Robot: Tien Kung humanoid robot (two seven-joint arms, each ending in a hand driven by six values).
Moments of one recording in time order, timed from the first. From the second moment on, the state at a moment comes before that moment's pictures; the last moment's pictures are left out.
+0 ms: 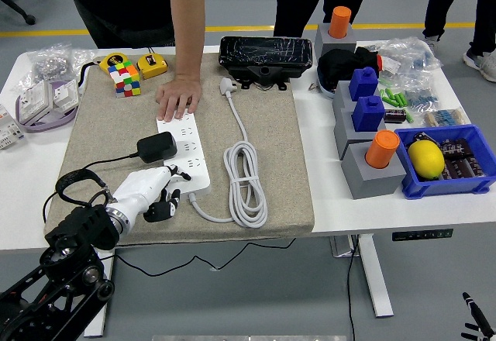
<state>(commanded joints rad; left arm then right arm) -0.09 0.19 -1.06 -1.55 2.20 -0.14 0.38 0.21 -0.09 1.63 0.18 -1.35 -0.09 -0.14</state>
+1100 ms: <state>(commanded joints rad) -0.13 0.19 -1.20 -1.67 2.18 0.00 0.27 0.21 -0.09 1.63 0.18 -1.35 -0.09 -0.14</state>
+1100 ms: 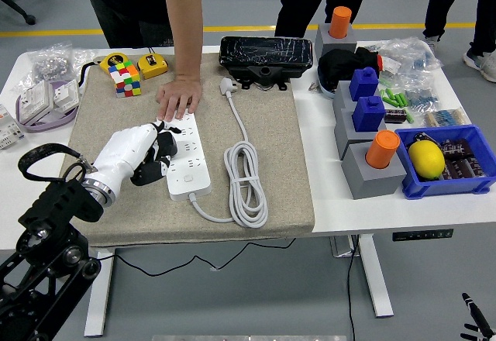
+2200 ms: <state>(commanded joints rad) -0.38 0.13 -1.22 -1.19 2.05 -0.09 0.17 0.21 -0.09 1.64 0.18 -1.35 -0.10 -0.14</state>
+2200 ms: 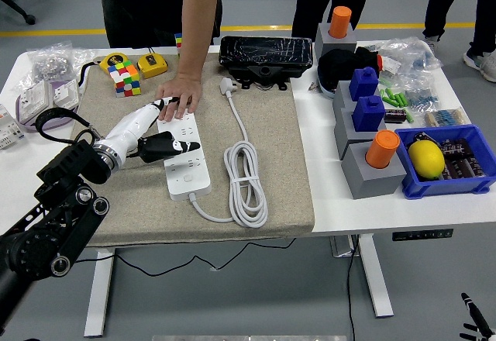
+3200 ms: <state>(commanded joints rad) -0.37 0.13 -1.19 -1.09 2.18 0.07 0.10 0.21 -0.09 1.64 0.18 -1.36 -0.10 -0.14</state>
